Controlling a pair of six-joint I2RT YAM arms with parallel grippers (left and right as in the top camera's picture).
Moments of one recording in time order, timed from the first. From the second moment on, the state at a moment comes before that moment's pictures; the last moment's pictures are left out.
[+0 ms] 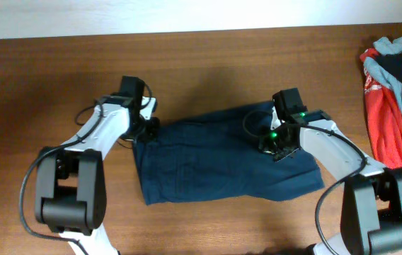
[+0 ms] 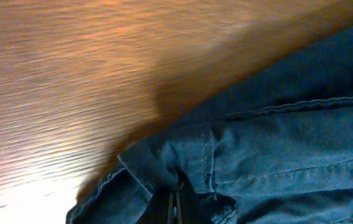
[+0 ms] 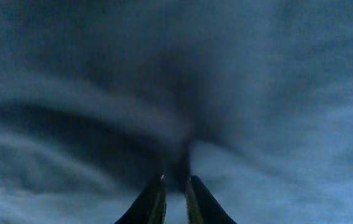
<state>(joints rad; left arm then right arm) -0.15 1.94 1.29 -0.75 0.11 -0.02 0.17 1.70 1.03 -0.71 -0.21 0.41</state>
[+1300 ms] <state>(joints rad) -0.18 1.77 1.22 -0.83 0.17 -0.08 0.15 1.60 1.03 -0.58 -0.46 0.15</state>
